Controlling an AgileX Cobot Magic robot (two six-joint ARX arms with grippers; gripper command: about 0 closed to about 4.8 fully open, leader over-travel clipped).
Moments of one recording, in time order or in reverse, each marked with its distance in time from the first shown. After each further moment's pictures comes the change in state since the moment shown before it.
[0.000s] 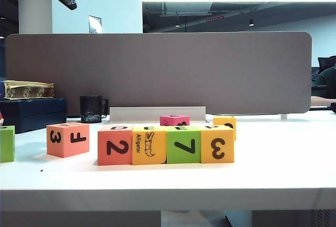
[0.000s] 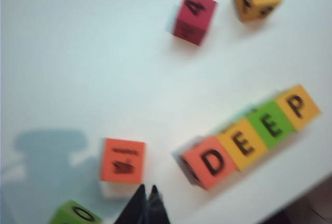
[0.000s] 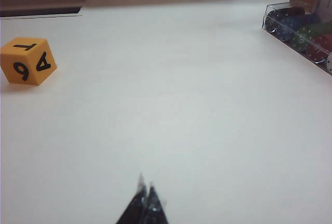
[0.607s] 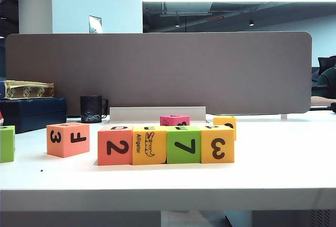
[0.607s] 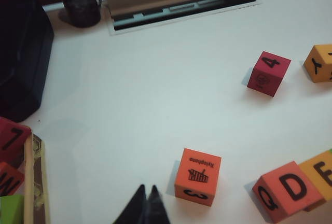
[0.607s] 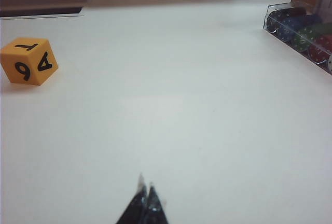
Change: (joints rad) left arm 0.161 -0.656 -0.792 0.600 -0.068 0.040; right arm 0.000 0.000 0.000 0.000 -0.003 0.000
